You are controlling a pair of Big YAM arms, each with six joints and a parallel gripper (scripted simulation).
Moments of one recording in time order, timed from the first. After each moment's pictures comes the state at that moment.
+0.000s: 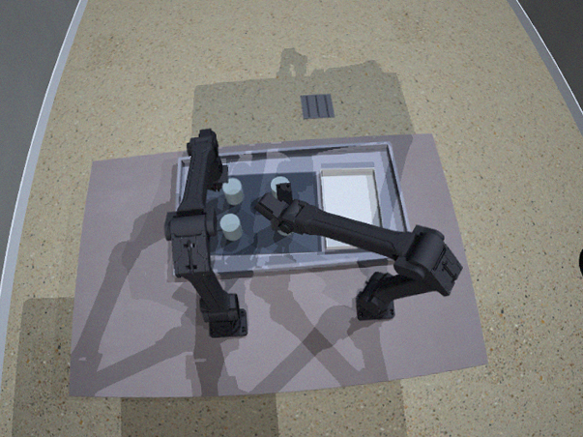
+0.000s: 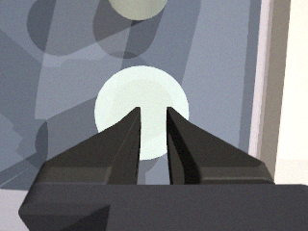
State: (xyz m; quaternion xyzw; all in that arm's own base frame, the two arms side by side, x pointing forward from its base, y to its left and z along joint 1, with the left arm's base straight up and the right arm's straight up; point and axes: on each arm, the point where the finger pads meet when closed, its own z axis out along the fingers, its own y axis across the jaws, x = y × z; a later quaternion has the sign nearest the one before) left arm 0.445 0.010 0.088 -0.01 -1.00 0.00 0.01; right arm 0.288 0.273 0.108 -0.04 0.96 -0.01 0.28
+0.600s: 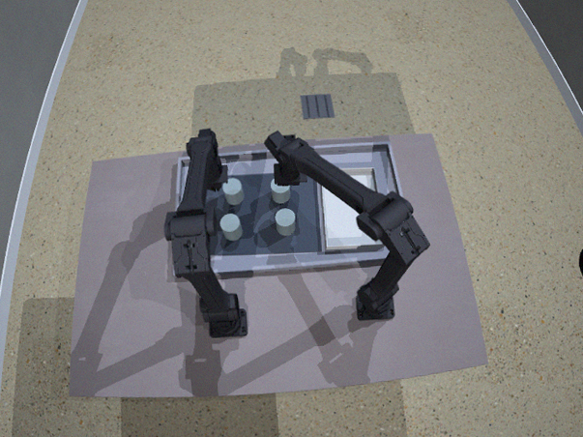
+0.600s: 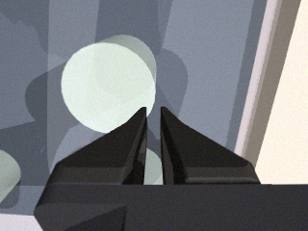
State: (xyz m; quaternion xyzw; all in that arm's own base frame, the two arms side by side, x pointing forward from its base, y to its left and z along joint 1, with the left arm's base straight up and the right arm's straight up) left arm 0.445 0.011 0.089 -0.01 -1.00 0.00 0.01; right arm 0.408 0.261 0.113 -0.02 0.99 0.01 0.10
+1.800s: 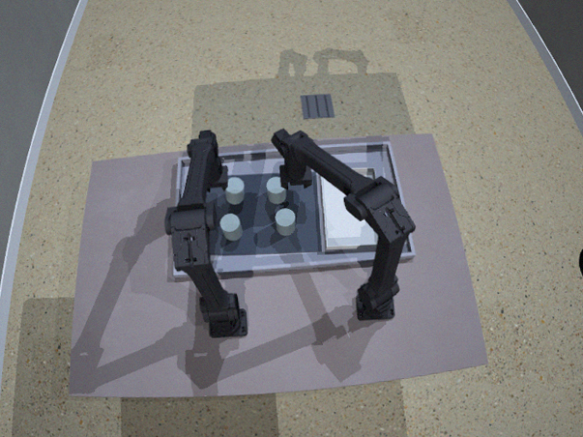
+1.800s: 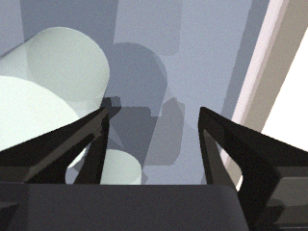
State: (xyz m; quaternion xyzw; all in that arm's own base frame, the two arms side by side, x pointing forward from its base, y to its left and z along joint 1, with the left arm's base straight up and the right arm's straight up) left arm 0.454 0.013 0.070 0.00 -1.00 0.00 0.01; right arm 0.413 0.240 0.069 -0.02 1.00 0.00 -0.01
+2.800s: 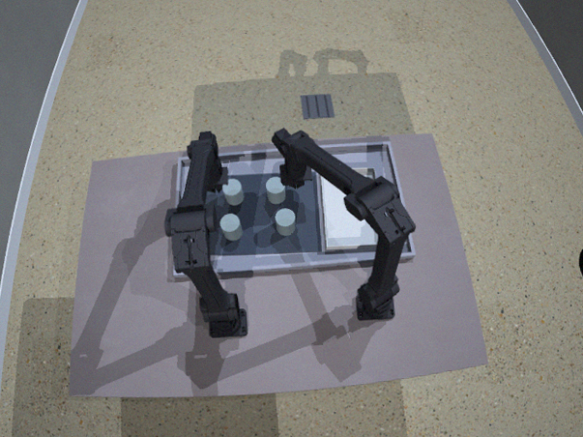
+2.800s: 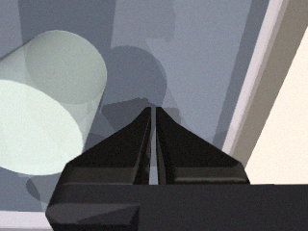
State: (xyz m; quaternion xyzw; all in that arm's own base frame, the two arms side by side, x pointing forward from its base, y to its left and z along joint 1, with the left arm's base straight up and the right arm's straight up) left arm 0.450 0.013 0.071 0.00 -1.00 0.00 0.01; right arm 0.415 0.240 0.069 -0.02 1.00 0.00 -0.01
